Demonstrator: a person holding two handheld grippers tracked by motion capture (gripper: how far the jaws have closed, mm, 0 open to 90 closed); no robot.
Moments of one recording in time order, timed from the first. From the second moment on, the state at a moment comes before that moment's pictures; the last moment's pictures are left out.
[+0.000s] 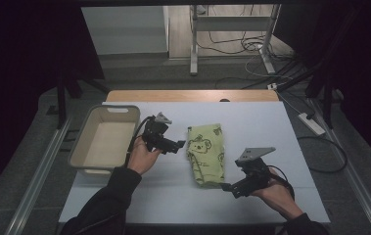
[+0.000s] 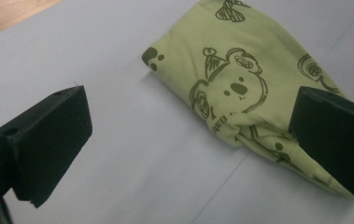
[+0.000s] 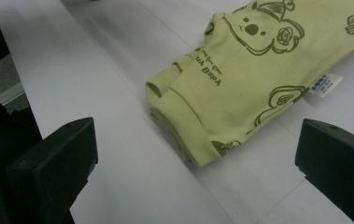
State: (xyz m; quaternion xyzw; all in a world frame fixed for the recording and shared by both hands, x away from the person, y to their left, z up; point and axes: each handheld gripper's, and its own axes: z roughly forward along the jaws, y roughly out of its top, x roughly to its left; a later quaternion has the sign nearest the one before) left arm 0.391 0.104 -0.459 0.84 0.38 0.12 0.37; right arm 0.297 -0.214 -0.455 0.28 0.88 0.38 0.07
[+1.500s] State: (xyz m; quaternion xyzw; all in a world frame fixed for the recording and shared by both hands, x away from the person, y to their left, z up) left arm 0.457 0.052 -0.491 0.86 0.37 0.14 0.32; right arm 0.321 -0.169 -0.479 0.25 0.91 0.33 0.03
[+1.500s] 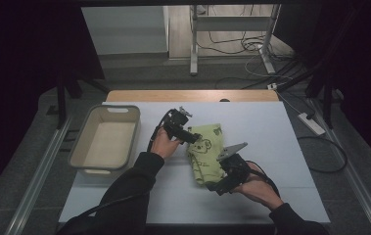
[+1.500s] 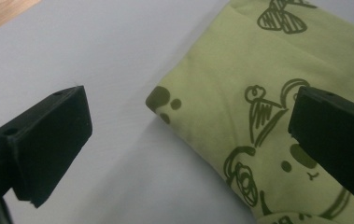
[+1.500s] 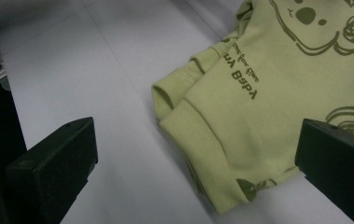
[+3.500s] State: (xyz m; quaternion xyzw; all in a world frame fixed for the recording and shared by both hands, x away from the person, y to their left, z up) left arm 0.461 0.052 -0.516 0.88 0.35 0.02 0.32; right arm 0.342 -0.159 -0.506 0.22 0.95 0.22 0.08
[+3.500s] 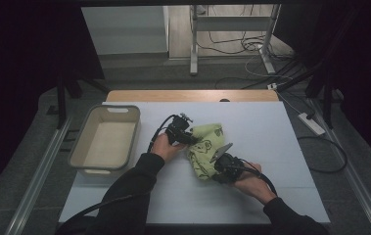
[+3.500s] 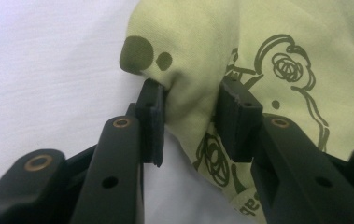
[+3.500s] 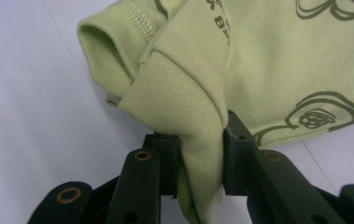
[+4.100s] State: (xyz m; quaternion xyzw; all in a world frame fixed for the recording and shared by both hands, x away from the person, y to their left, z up) left arm 0.451 0.052 -0.500 0.88 0.33 0.07 0.33; right arm 0.343 -0.155 -0.492 0.22 0.94 0.25 0.05
